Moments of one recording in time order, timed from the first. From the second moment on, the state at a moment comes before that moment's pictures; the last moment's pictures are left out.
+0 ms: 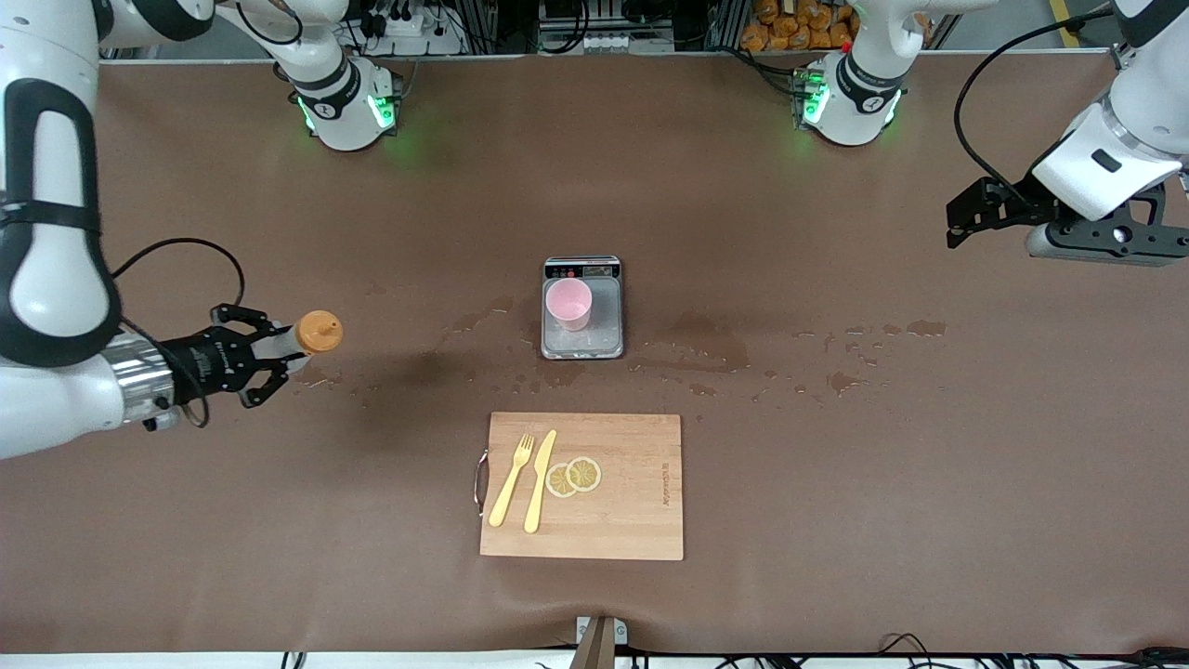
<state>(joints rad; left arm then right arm) -0.06 -0.07 -0.08 -1.72 -0.02 1.67 -0.02 -0.18 0.65 0.16 -1.18 0.45 1.28 1.37</state>
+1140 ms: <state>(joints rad) -0.04 -0.06 -0.08 -1.72 -0.02 1.68 -0.02 -0.56 0.90 0.16 -1.27 0.63 1.19 0.75</state>
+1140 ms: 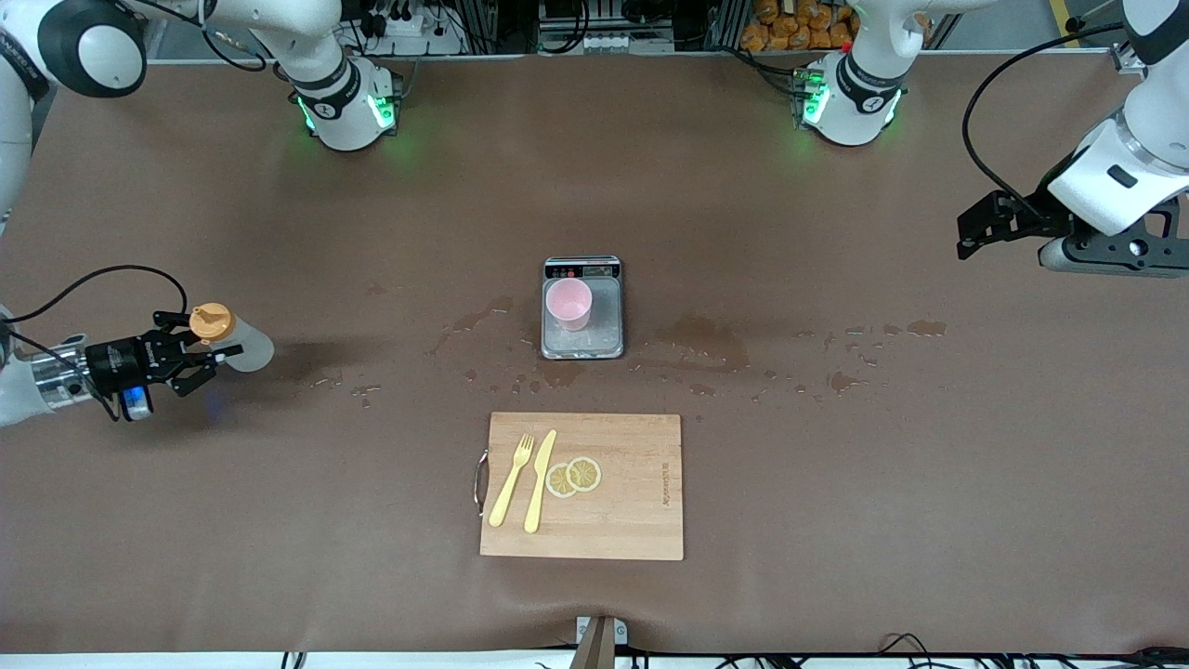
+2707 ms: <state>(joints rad) -0.04 -0.06 -0.13 -1.72 -0.02 1.68 -0.05 -0.59 1.06 0.15 -1.27 0.64 1.21 0.58</state>
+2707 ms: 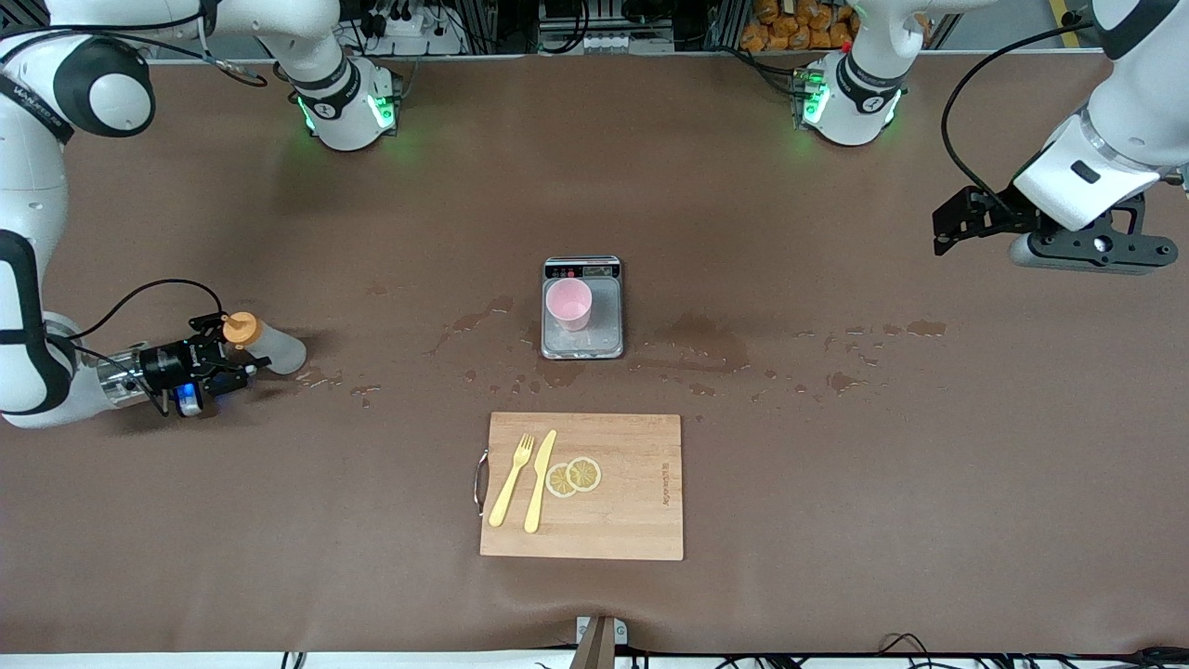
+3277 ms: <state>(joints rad) -0.04 -0.07 -0.13 -1.72 -0.02 1.68 -0.05 -0.59 1.02 0.16 -1.18 0.59 1.18 0.65</state>
